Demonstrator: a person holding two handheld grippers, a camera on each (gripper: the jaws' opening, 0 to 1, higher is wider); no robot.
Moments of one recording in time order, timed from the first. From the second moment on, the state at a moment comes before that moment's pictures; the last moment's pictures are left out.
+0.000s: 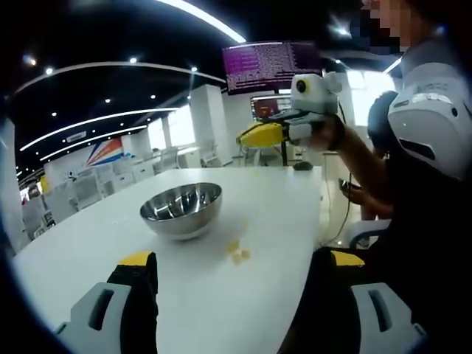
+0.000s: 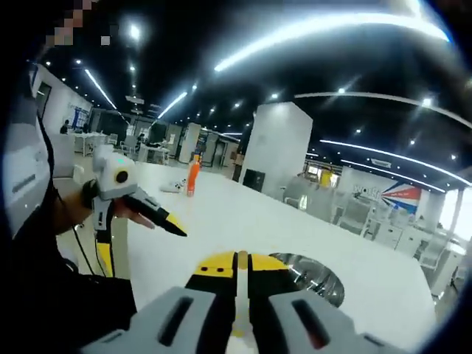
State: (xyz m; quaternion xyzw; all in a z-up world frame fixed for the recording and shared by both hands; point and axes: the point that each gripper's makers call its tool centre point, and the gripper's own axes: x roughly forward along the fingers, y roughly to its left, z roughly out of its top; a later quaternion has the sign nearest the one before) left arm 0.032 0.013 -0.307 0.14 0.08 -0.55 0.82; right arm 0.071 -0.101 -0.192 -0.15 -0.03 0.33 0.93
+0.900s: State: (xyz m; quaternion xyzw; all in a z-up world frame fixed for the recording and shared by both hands) left arm 0.036 0.015 -0.312 0.14 0.08 -0.55 0.82; right arm 0.229 -0.158 -0.308 -0.11 0.09 0.20 0.97
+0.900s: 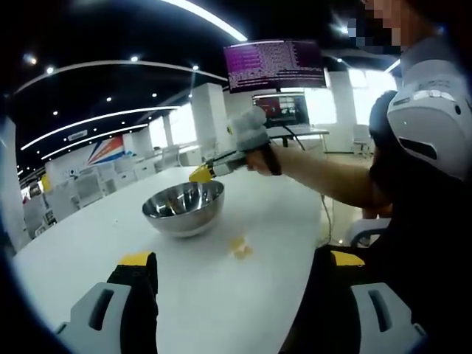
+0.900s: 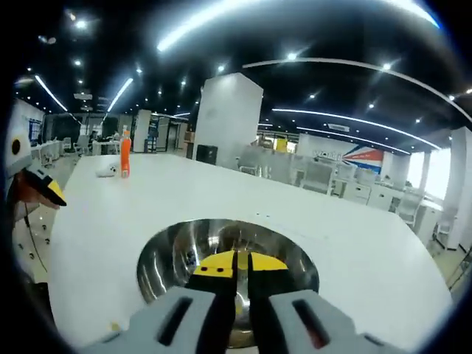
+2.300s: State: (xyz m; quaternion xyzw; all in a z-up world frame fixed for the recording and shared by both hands) left arm 0.032 0.017 -0.310 0.14 0.08 -0.55 0.82; right arm 0.221 -0.160 -0.299 -0.13 0.06 0.21 0.97
